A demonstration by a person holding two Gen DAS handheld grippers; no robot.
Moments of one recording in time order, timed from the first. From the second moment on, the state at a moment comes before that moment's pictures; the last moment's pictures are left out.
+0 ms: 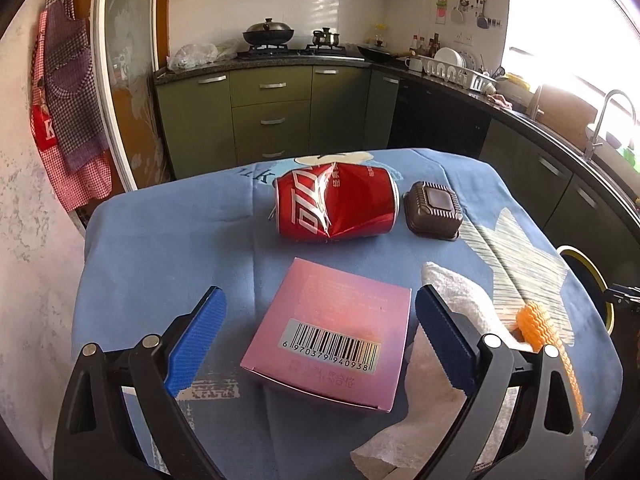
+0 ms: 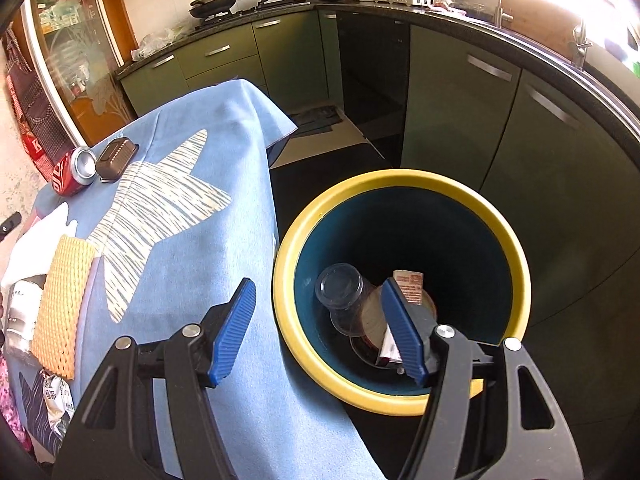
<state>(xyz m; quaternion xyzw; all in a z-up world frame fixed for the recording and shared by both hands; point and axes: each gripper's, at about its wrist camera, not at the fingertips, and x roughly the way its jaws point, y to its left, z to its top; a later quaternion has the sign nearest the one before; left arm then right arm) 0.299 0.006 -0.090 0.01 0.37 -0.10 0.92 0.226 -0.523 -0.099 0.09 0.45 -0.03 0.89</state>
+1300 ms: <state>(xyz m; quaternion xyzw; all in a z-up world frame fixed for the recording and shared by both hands) 0.246 -0.070 -0.009 0.06 0.33 -0.19 0.92 0.182 -0.545 -0.077 0.10 0.40 -0.05 0.91</state>
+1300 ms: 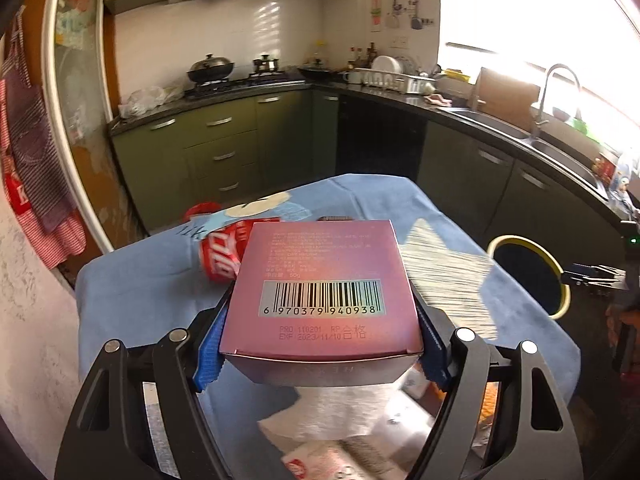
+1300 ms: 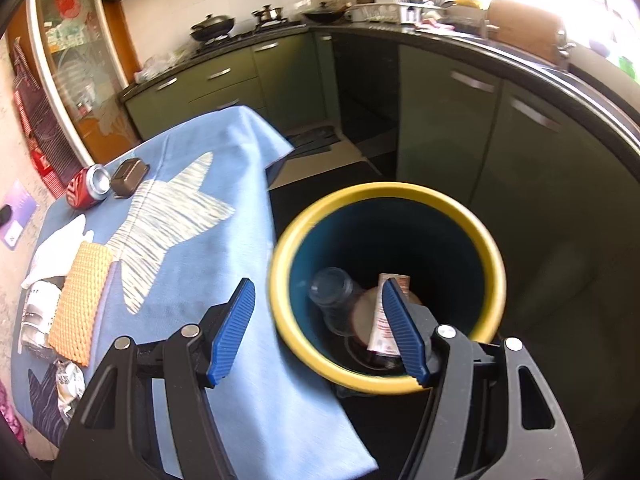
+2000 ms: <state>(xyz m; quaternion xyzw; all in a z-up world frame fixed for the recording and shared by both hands) 0.251 -0.425 -0.047 0.15 0.41 -0.40 0.80 0.087 -0.652 -0.102 0.18 0.37 -0.15 0.90</state>
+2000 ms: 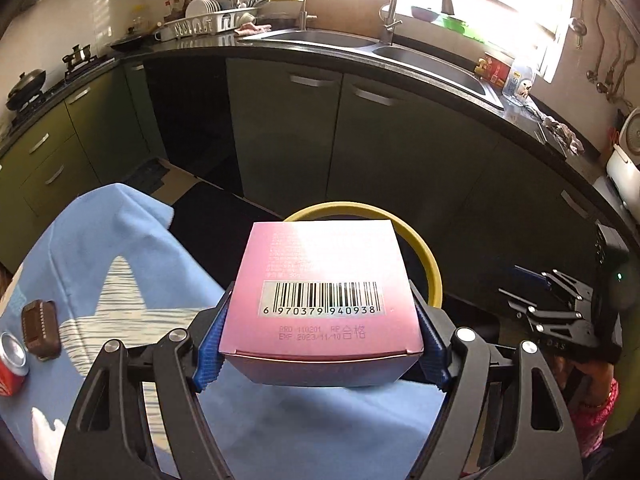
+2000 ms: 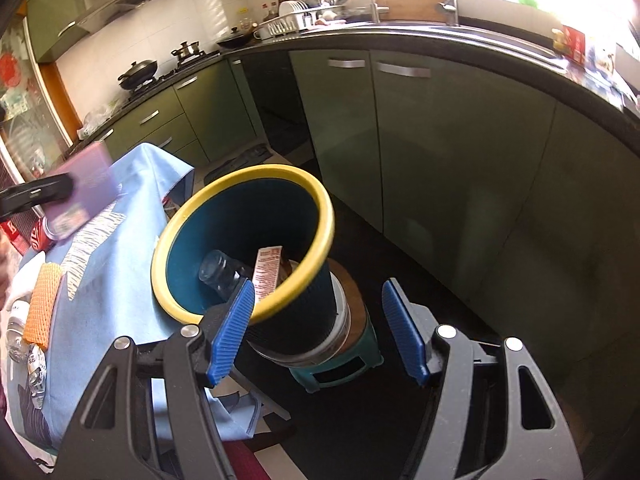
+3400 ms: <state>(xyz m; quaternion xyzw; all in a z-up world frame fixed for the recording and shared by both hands) 0.289 0.046 -0.041 -0.04 0.27 -0.01 0.96 0.245 -0.367 -0.039 0.00 0.41 0.16 0.90</state>
